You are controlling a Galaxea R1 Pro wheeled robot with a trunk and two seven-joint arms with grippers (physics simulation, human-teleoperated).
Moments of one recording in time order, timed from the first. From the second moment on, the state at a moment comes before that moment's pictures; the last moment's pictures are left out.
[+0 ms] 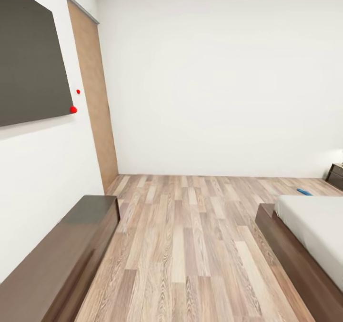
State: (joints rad) left arm -0.08 -0.02 -0.04 -0.18 -0.03 -0.16 0.00; right arm -0.01 -0.02 0.00 -0.01 -0.01 -0.04 -0.01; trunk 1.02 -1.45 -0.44
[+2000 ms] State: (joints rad) left arm -0.08 -0.02 -0.04 -0.18 -0.03 -0.17 0.00; right arm -0.01 -0.02 0.00 -0.01 -0.01 -0.03 -0.01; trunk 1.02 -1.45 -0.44
